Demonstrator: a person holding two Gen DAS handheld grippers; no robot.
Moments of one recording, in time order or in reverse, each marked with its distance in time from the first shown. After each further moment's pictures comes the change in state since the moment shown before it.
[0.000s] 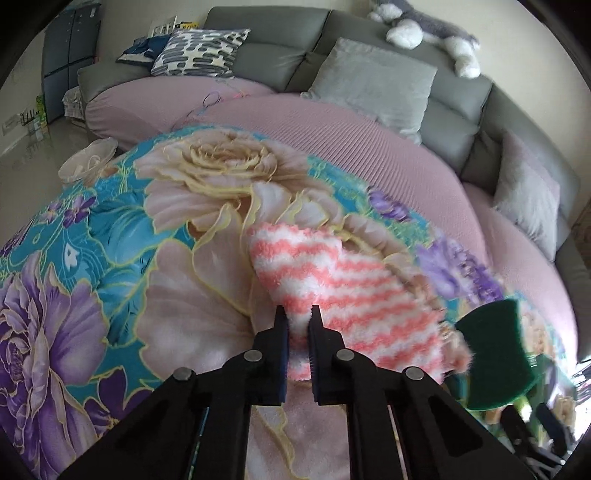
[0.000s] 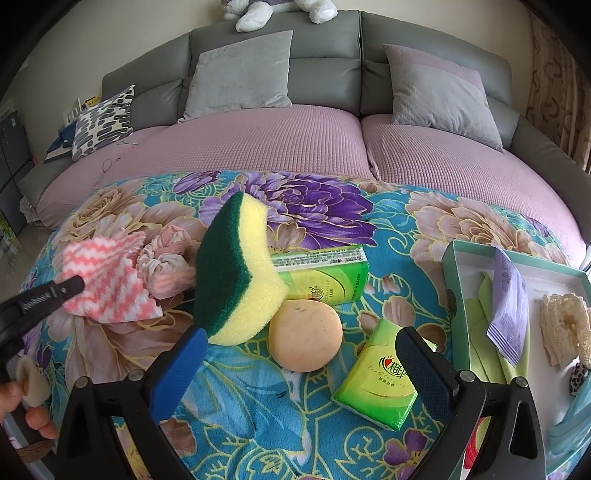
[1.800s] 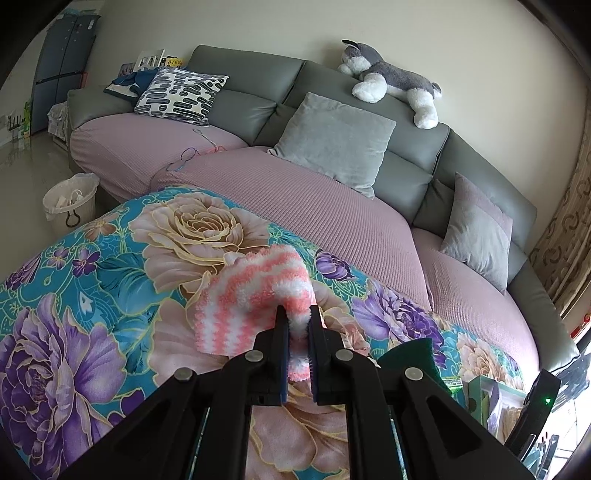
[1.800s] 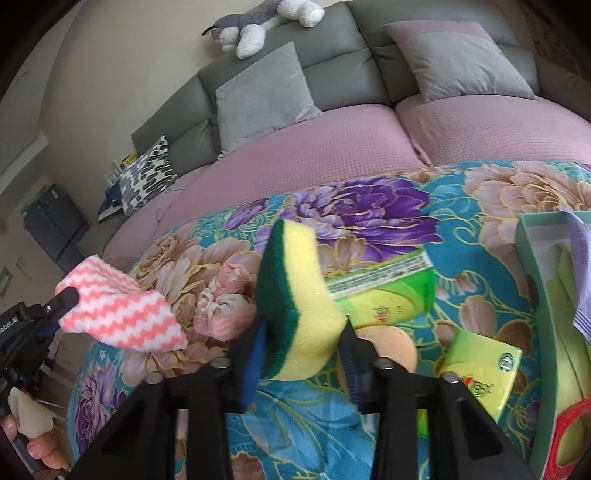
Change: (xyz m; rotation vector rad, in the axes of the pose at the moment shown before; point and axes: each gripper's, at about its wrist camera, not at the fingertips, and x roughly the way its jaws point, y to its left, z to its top) left arm -0.072 -0.001 0.020 -0.001 -0.161 -0.146; right arm 0.021 -0.009 0.008 0.189 -0.047 0.341
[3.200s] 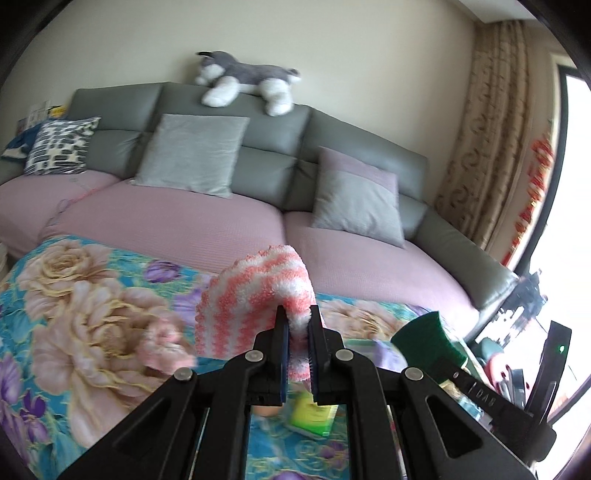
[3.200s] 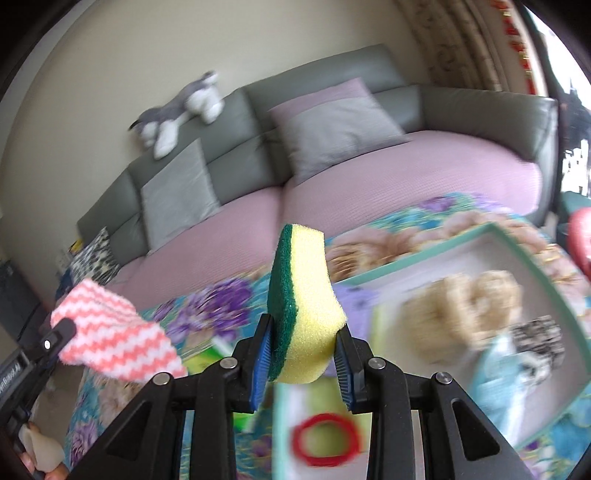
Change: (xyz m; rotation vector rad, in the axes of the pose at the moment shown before) left arm -0.045 -0.189 -0.057 0.298 -0.022 -0.343; right arm -0.192 -0.146 0.009 0.222 -0.296 -0.271
